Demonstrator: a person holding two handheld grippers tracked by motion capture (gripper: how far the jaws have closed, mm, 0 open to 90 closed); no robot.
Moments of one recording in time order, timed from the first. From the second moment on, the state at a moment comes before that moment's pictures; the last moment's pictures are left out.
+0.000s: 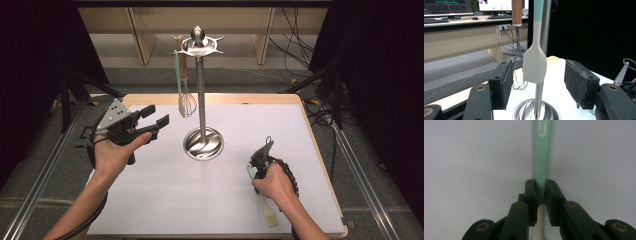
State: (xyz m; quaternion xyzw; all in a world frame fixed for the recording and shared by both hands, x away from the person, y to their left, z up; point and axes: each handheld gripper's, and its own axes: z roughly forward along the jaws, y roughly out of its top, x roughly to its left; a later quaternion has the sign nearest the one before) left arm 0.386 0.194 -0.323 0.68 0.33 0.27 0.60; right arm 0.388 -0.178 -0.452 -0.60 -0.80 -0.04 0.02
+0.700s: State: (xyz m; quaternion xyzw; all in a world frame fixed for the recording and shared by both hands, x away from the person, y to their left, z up) left arm 0.386 0.186 -0.330 0.69 0.32 0.26 0.59; right arm 0.361 -0.195 -0.427 -0.58 -0.78 -0.22 -0.06
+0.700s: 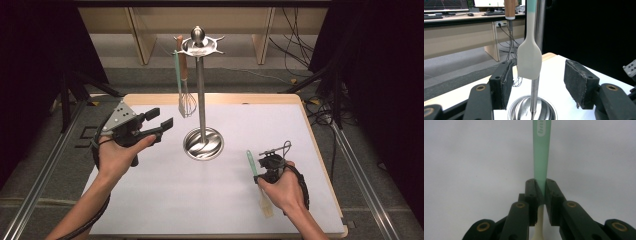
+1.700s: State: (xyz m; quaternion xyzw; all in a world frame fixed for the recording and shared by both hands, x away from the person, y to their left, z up) left arm 0.377 0.176 -0.331 0.70 0.32 0.25 0.59; right arm 0.330 -0.208 -0.393 -0.51 -0.75 -0.39 -0.17
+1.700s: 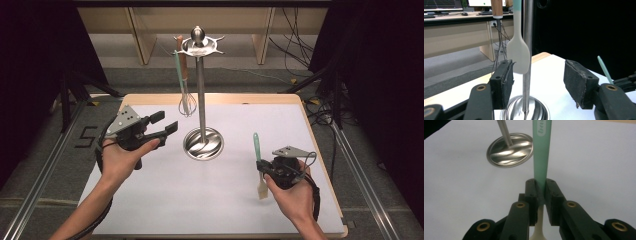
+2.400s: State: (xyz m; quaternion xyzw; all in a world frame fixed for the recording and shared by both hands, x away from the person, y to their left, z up) left arm 0.372 0.127 -0.329 0.71 0.27 0.18 0.63; right arm 0.325 -0.179 -0.365 -0.45 -0.74 -0.44 -0.21
